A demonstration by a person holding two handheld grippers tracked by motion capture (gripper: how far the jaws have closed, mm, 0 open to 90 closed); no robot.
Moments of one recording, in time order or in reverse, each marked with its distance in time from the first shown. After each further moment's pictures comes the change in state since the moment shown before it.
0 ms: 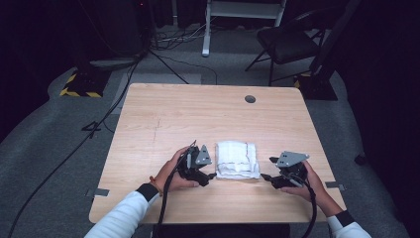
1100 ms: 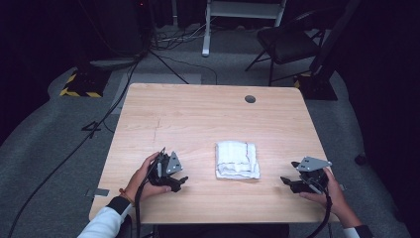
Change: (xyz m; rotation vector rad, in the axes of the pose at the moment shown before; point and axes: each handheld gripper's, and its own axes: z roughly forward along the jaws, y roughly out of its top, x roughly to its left) left arm 0.009 -0.072 -0.043 0.072 0.151 -0.061; right arm -0.016 -0.052 -0.031 0.047 -0.115 0.112
